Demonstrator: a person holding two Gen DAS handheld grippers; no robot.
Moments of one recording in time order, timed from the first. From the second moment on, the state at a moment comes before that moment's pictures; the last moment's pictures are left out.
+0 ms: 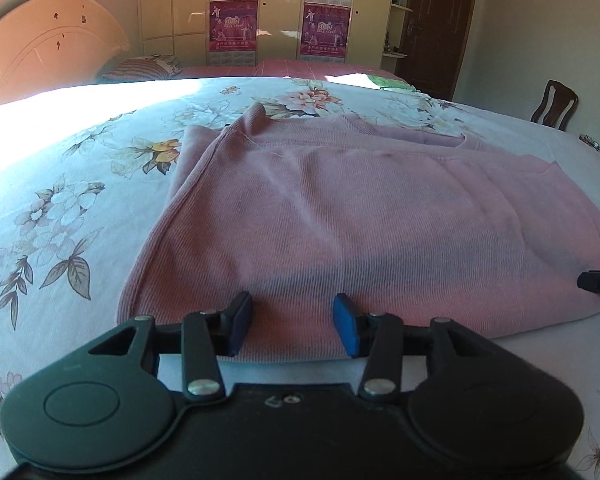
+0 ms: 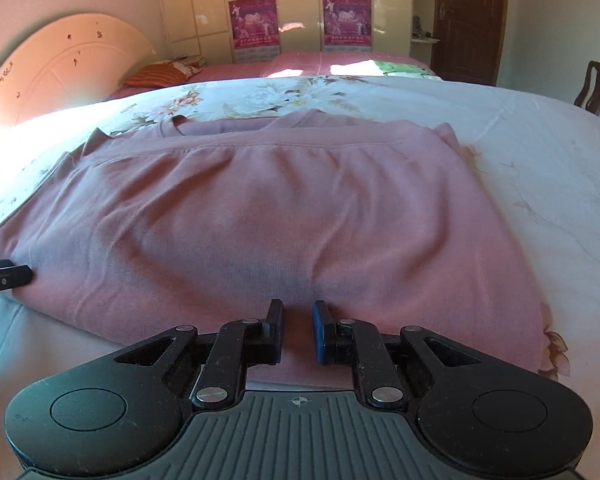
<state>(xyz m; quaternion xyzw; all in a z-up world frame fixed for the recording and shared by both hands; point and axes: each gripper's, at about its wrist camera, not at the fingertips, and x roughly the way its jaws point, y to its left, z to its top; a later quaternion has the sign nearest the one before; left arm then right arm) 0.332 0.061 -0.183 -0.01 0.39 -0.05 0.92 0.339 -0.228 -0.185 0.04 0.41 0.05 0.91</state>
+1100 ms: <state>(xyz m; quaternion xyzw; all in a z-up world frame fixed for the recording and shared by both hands) 0.286 0.105 -0.159 -0.22 0.42 -0.02 0.88 0.326 -0.171 -0.127 0.04 0.35 0.09 0.93</state>
